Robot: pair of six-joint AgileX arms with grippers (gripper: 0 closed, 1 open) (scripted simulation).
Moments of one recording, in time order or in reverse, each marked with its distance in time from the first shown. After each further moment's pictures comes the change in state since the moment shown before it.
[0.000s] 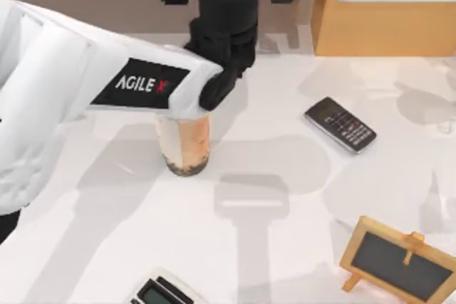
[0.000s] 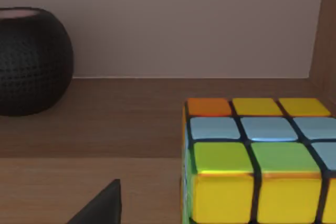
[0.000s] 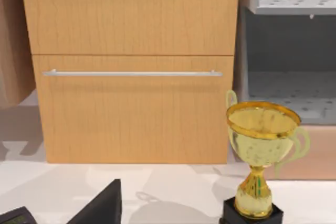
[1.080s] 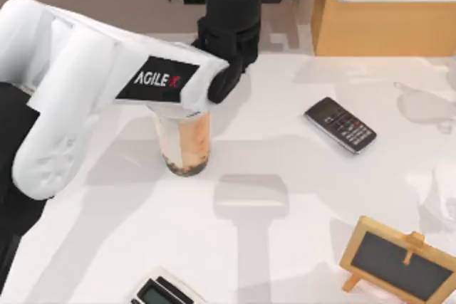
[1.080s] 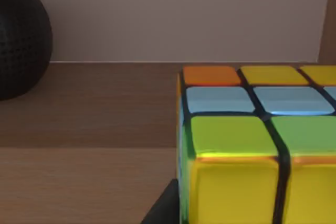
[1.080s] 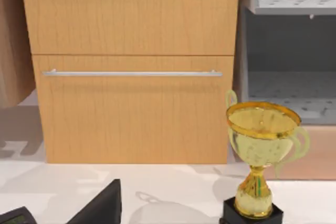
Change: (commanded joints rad) left arm 0.021 0.125 0.134 -0.013 0.023 -0.003; right arm 0.000 0.000 0.000 0.000 0.000 0.000
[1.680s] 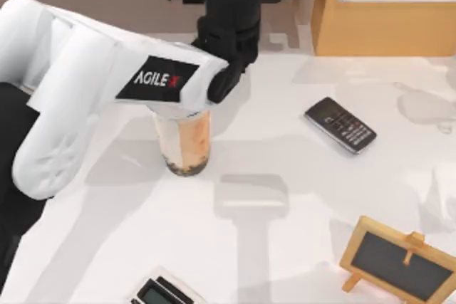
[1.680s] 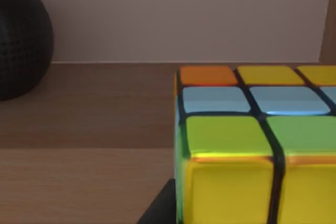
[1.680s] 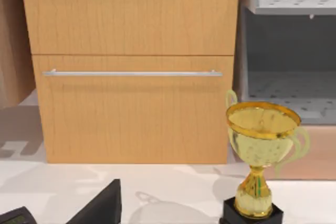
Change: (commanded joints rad) left arm 0.000 0.000 0.000 0.000 0.000 0.000; right arm 0.000 0.000 0.000 0.000 0.000 0.000
